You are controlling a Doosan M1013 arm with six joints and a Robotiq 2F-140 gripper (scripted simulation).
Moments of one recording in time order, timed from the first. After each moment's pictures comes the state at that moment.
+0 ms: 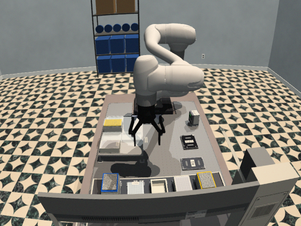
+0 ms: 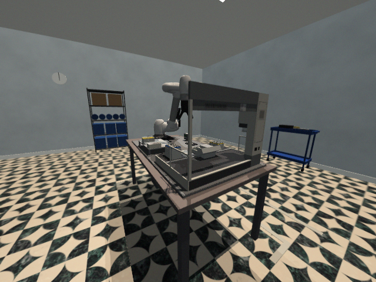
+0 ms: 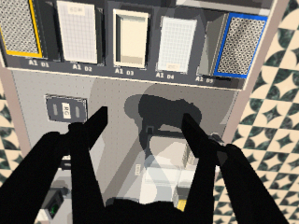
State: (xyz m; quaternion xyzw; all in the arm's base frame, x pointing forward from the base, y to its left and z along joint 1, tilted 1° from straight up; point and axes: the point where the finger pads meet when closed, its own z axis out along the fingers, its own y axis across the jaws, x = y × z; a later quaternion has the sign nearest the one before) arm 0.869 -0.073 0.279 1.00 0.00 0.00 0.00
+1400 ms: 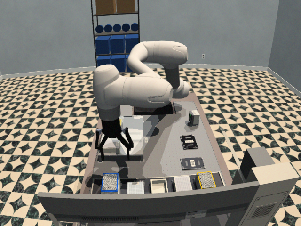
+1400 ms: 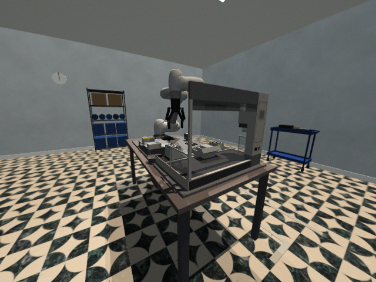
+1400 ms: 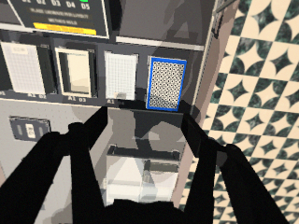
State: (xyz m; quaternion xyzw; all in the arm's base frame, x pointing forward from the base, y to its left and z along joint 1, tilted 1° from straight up) arm 0.967 -0.222 0.281 1.00 0.00 0.00 0.00
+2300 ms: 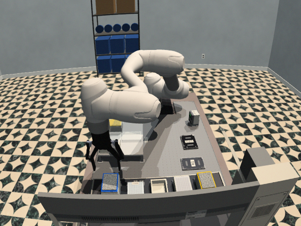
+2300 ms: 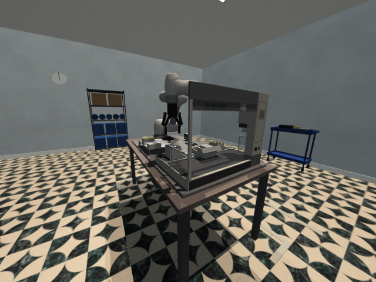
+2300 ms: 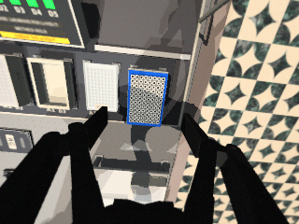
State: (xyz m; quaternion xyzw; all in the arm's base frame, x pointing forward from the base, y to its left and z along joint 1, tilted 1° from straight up) arm 0.998 -0.267 0.243 1.00 0.00 0.00 0.00
